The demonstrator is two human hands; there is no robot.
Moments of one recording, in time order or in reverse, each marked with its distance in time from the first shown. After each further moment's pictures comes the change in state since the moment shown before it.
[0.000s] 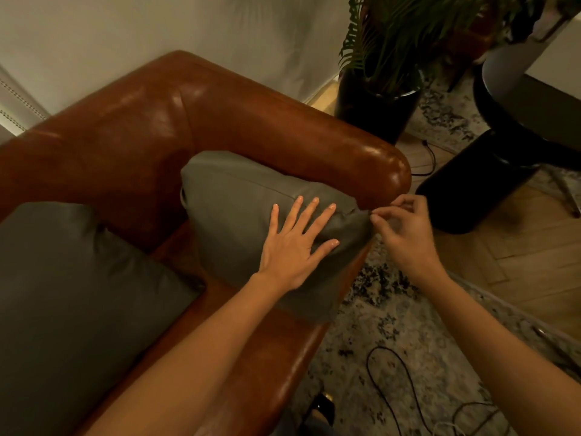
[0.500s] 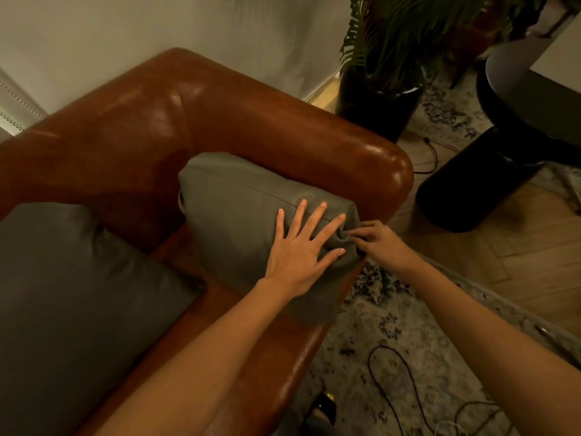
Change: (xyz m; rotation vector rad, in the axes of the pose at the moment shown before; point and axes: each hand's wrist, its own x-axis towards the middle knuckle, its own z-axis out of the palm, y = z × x) left_hand -0.002 0.006 0.012 0.012 0.022 0.037; right_hand 0.020 0.023 0.033 -0.036 -0.568 0.187
